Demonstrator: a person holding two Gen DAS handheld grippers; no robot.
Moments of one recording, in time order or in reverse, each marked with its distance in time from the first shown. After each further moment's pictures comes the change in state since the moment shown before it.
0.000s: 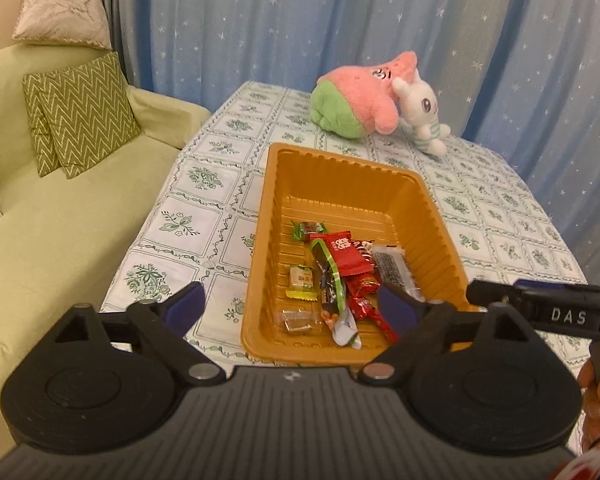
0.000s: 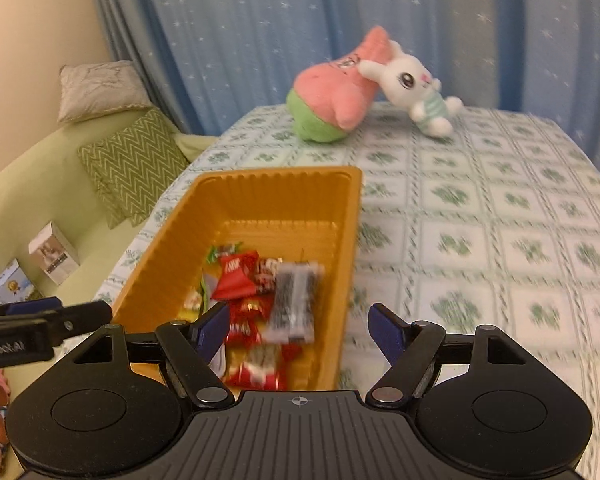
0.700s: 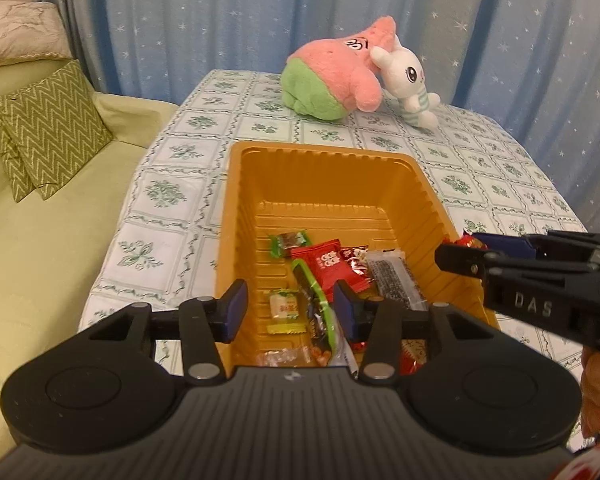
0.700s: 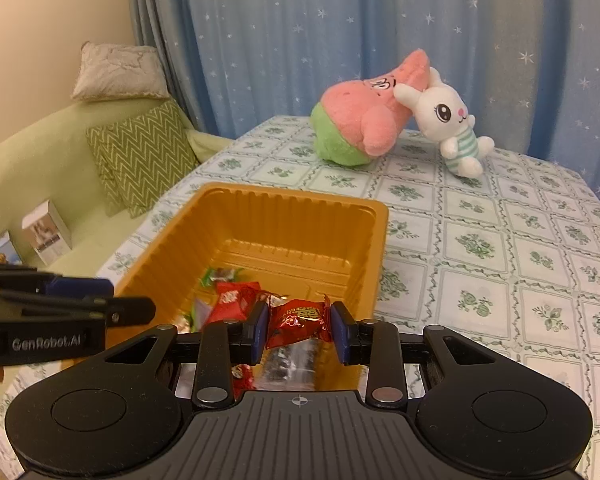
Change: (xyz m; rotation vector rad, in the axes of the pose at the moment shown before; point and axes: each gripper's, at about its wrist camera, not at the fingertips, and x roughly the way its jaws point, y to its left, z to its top) left arm 0.064 -0.017 0.029 0.113 0.075 -0.022; right arm 0.050 0.017 0.026 -0.154 -0.055 0.019
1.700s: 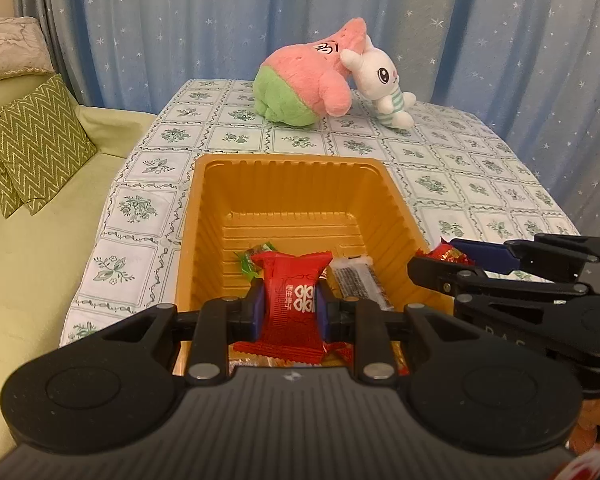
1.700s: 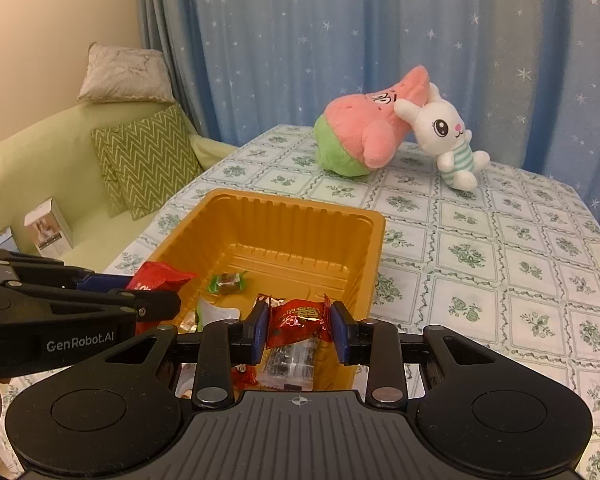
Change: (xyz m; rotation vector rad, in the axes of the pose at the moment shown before) left arm 0.002 -0.030 0.009 0.050 -0.006 -0.027; right arm -0.014 0.003 -0.004 -0.035 -0.013 -0.024
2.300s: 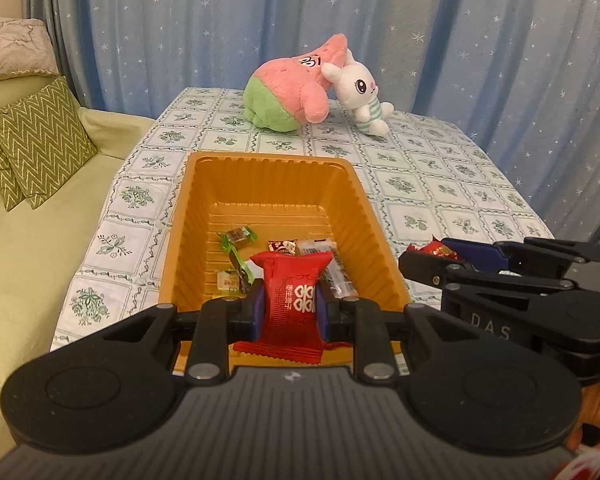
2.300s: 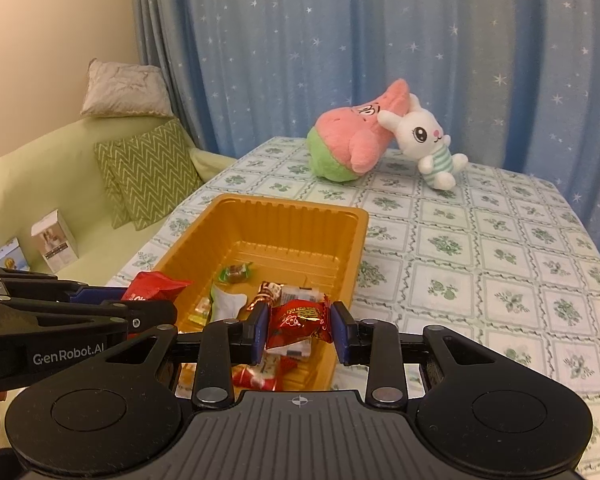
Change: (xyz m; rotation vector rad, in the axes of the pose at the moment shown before) left arm -0.052 -0.024 -0.025 -0.024 -0.035 -0.017; right arm -0.053 0.003 -0.016 0.022 -0.038 -0.009
